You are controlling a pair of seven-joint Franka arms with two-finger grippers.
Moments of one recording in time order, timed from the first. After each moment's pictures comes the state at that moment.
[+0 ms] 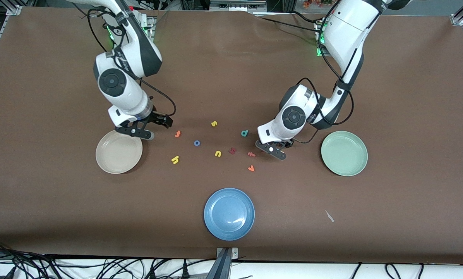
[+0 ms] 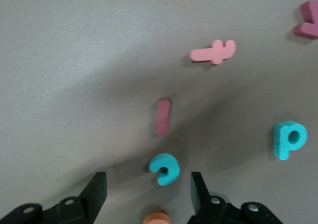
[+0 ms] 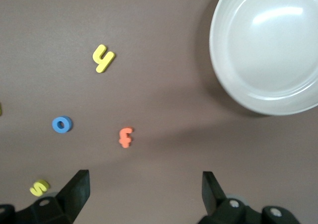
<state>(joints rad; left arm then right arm) -0.42 0.67 -0.14 -1.78 -0.04 2.34 -0.02 0.35 0.28 0.11 -2.05 0.00 2.29 0.72</state>
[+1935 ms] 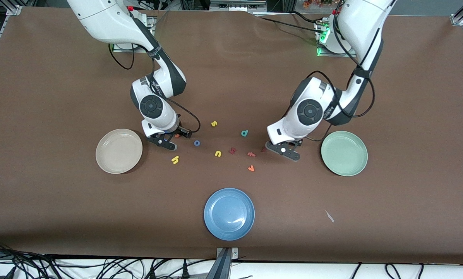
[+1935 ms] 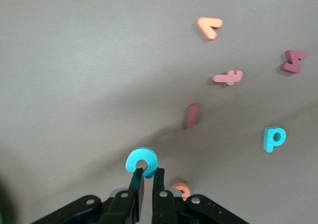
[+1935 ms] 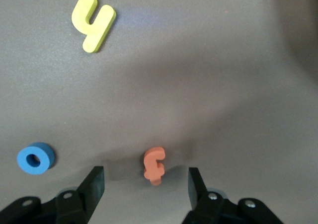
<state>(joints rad) -0.35 0.53 -0.13 -1.77 -0.04 2.23 -0.06 0.41 0.56 0.10 -1.96 0.00 2.43 0.86</state>
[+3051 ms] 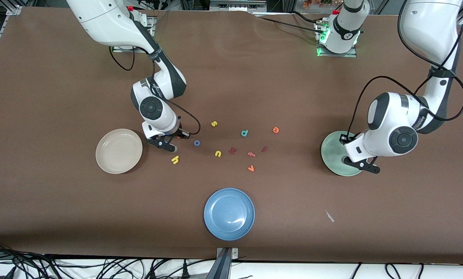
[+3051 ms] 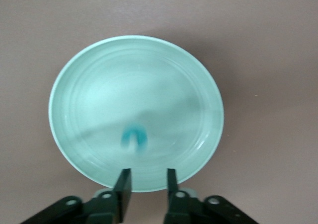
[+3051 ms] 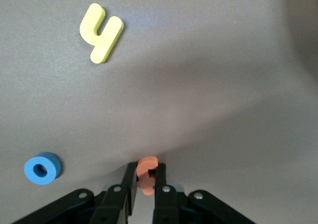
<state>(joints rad) 0.01 0.49 -0.12 -1.77 0.08 1.97 0.15 0.40 0.57 0.10 -1.95 0.00 2.45 0.85</state>
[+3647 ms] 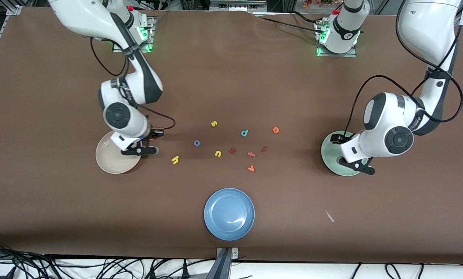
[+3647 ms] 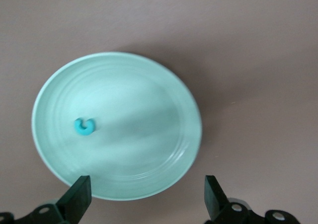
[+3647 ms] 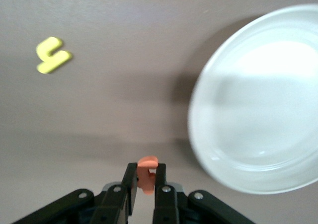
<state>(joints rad) 0.01 0.49 -0.18 -1.75 0.07 1.97 0.15 0.39 0.45 -0.08 -1.92 0.00 2.20 0.17</state>
